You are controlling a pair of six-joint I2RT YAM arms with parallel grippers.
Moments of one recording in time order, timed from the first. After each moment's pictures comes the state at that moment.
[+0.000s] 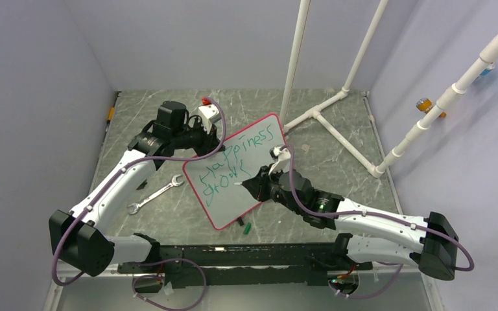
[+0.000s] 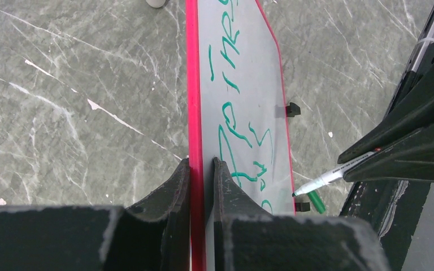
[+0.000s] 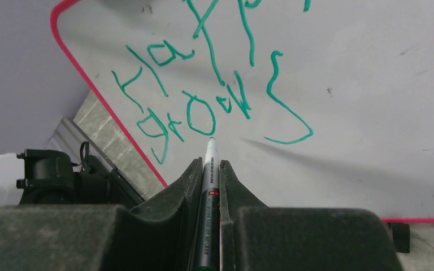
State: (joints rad) left arm -0.43 1.27 1.17 -0.47 0.56 0.18; right arm 1.09 1.02 0.65 0.07 0.28 0.63
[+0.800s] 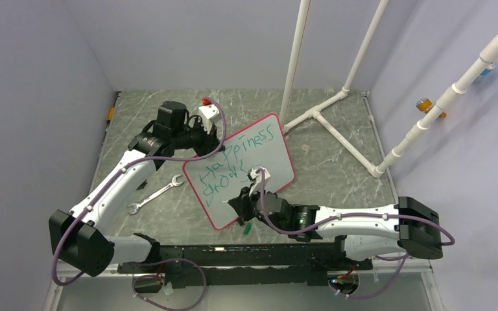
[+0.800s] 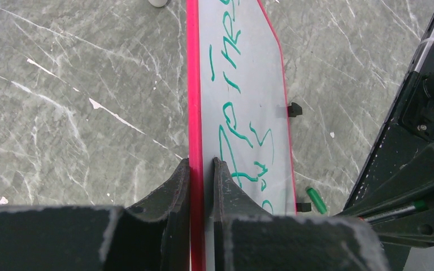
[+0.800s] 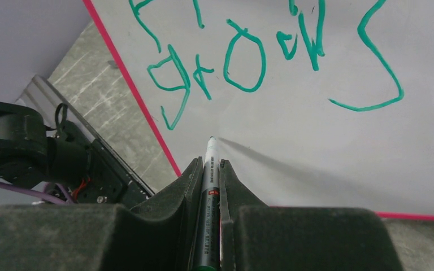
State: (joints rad) left arm -0.43 1.27 1.17 -0.47 0.55 0.18; right arm 1.32 1.19 0.61 0.24 0.45 0.61
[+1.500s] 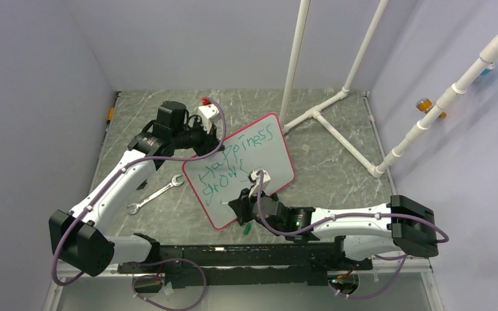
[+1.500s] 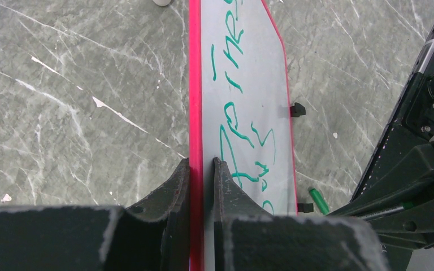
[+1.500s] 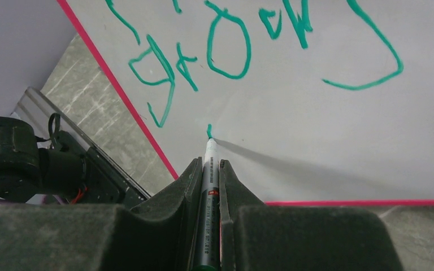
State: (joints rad) left arm -0.43 1.27 1.17 -0.47 0.54 0.18; right arm 1.33 1.25 0.60 0.27 0.52 0.67
